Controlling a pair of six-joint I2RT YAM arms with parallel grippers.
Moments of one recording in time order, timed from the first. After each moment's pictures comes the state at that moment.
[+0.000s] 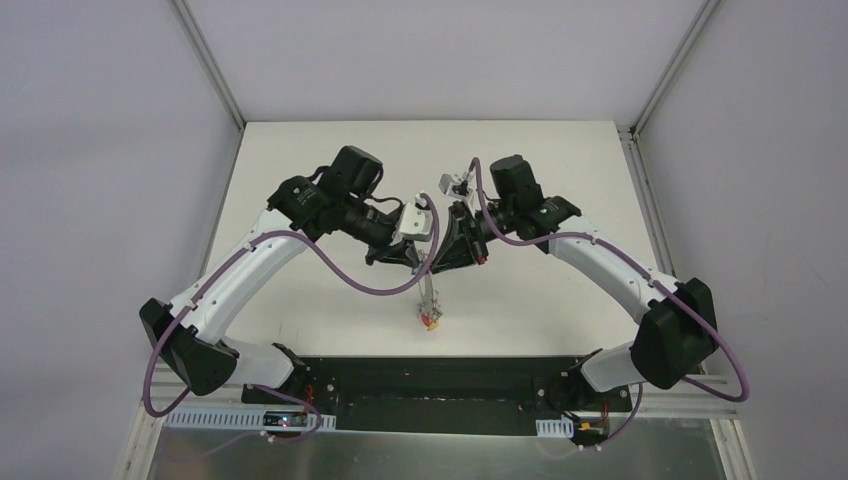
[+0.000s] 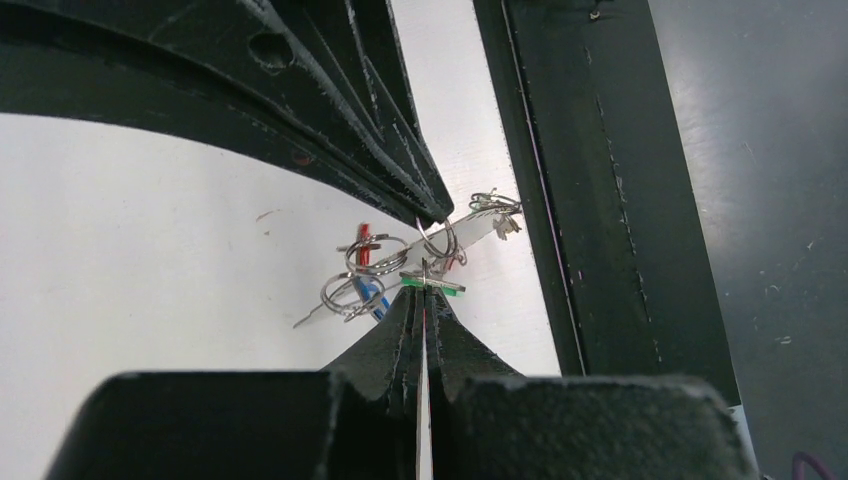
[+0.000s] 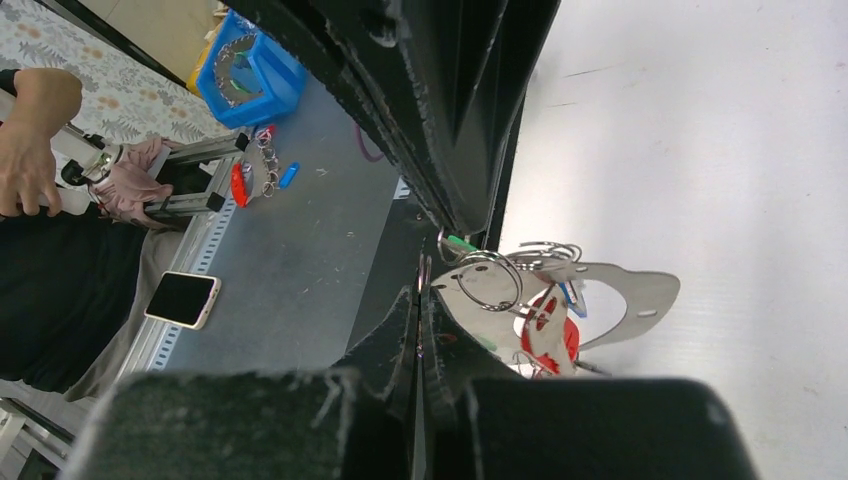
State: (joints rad) left arm -0.65 1.34 1.45 -1.04 0.81 0.81; right arm 0.62 1.44 1.17 -0.40 -1.30 -0.15
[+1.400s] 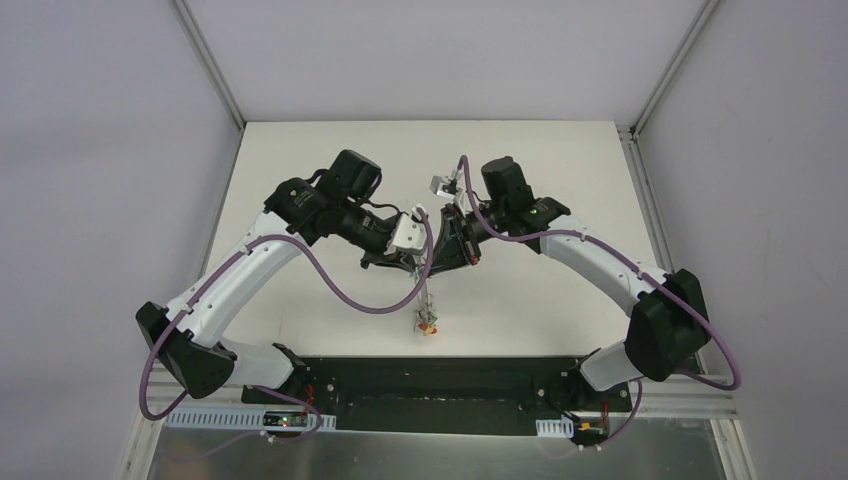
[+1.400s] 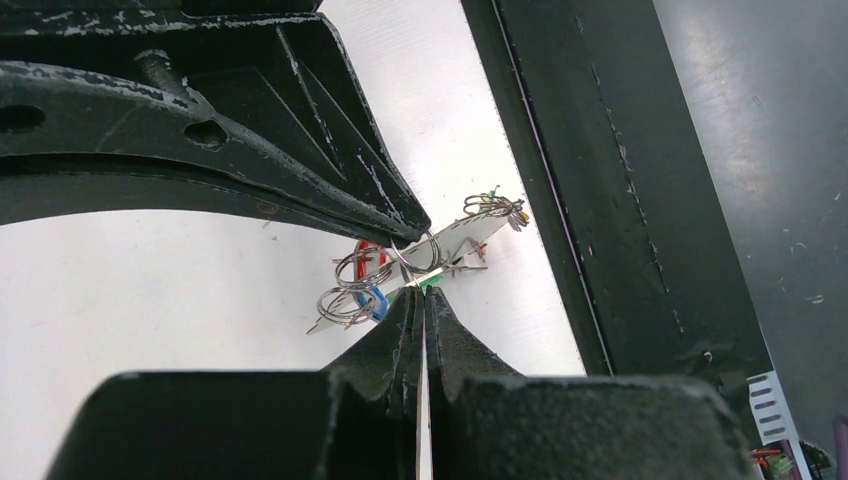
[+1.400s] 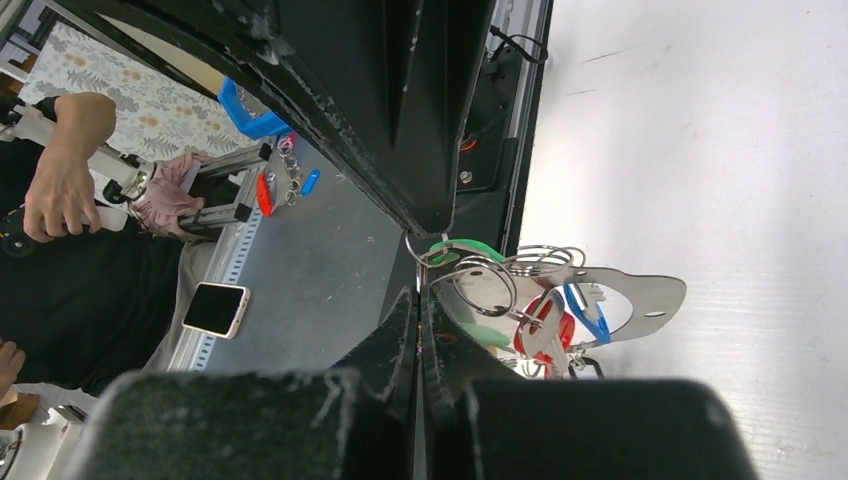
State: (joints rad) left arm -0.67 1.32 1.45 -1.10 0.81 0.94; right arm 0.64 1.48 1.17 -0.33 -1.29 -0.03
